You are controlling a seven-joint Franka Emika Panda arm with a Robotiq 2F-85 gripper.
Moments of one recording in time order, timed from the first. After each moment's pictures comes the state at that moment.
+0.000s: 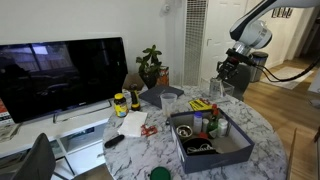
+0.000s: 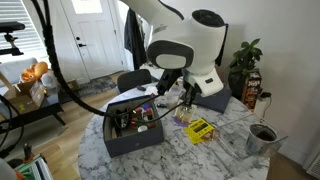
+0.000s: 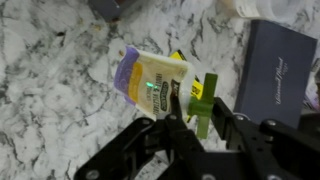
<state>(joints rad) -0.27 0.17 -0.19 -2.17 0.70 2.41 0.30</state>
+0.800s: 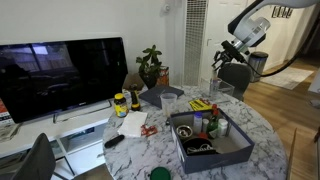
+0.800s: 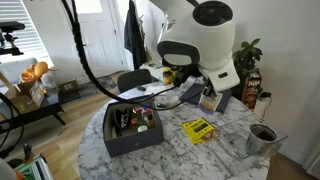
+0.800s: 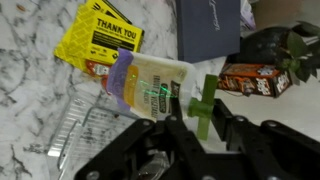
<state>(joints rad) -0.27 0.24 -0.20 -2.05 1.02 2.65 0.28</state>
